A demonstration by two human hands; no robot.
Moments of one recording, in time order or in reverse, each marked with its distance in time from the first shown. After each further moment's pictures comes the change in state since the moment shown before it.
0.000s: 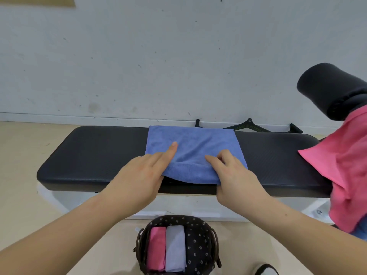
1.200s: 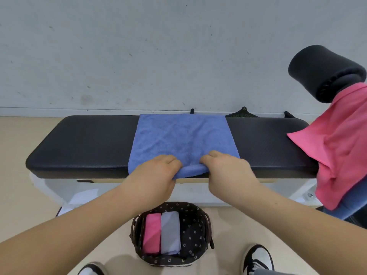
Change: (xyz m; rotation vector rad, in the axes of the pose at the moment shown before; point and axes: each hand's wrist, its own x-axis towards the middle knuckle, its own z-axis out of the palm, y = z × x) left_hand 0.008 0.055 0.018 -0.228 -0.306 -0.112; right_hand -0.019 -0.001 0.005 -0.098 0.032 0.009
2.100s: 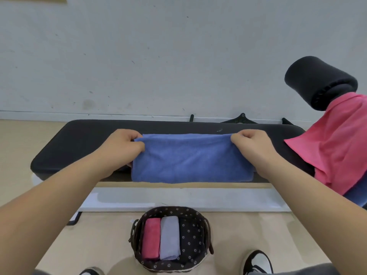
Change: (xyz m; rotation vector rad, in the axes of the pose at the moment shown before) left_hand 0.018 -0.057 -0.066 -0.695 0.100 -0.677; right_hand 0.033 0.066 -0.030 1.011 0.167 0.567
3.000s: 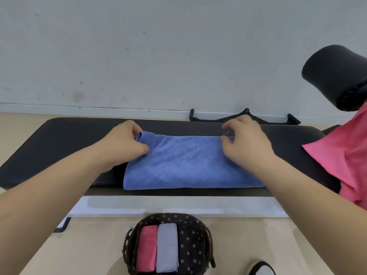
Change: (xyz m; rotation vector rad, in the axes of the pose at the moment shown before) left_hand 0.063 0.004 0.014 0.194 -0.015 -0.051; right_hand 0.058 0.002 0.041 -0.669 0.037 -0.361
